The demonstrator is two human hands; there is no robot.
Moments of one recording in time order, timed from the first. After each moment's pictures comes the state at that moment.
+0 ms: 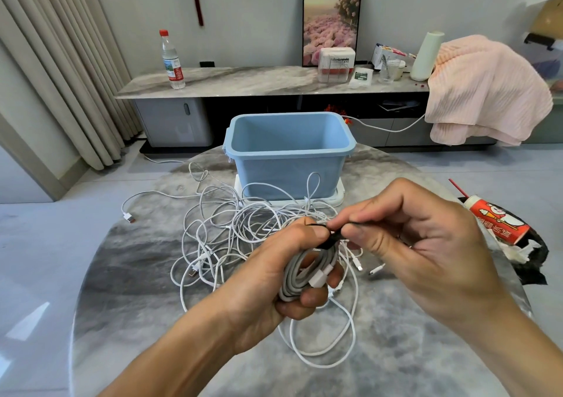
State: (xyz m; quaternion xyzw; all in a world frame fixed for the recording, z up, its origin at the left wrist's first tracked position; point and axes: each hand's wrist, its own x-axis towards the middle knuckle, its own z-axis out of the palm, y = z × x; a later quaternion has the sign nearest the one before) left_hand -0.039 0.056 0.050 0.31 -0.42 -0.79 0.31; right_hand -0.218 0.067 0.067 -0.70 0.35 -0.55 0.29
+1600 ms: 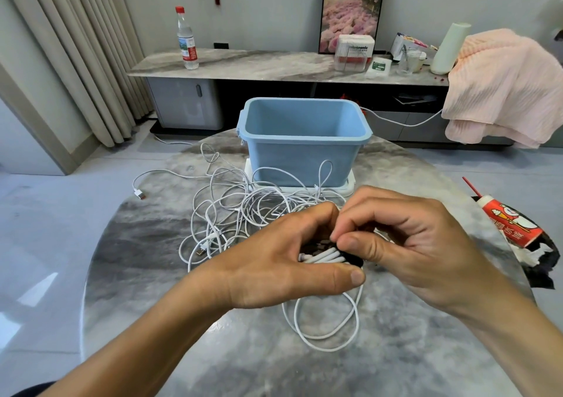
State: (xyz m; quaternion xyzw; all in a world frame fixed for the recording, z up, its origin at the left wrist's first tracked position) left_hand -0.019 0.052 0.060 0.31 -0.75 -0.53 0.26; right_hand -0.215 0.055 0.064 -0.78 0.32 -0.40 0.35
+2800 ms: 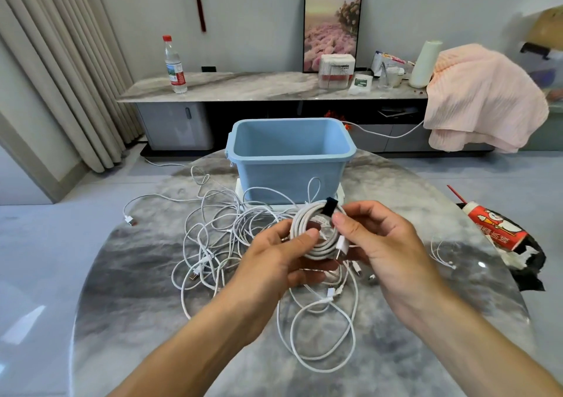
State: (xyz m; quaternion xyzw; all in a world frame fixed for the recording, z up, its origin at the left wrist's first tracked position) left_hand -0.043 0.042 0.033 0.39 -0.40 -0.71 0.43; right_hand -0.201 0.045 0.037 -0.43 0.49 -0.56 0.51
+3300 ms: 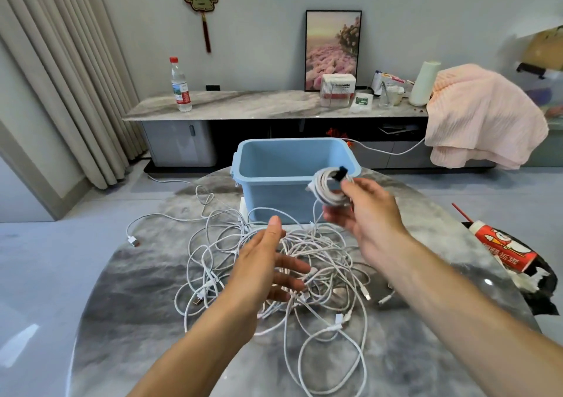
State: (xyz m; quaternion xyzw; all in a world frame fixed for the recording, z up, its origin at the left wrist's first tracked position) left_hand -0.027 0.012 0.033 0.55 -0.40 -0.61 0.41; right_hand -0.184 -0.049 0.051 -0.29 0.54 -0.60 0.51
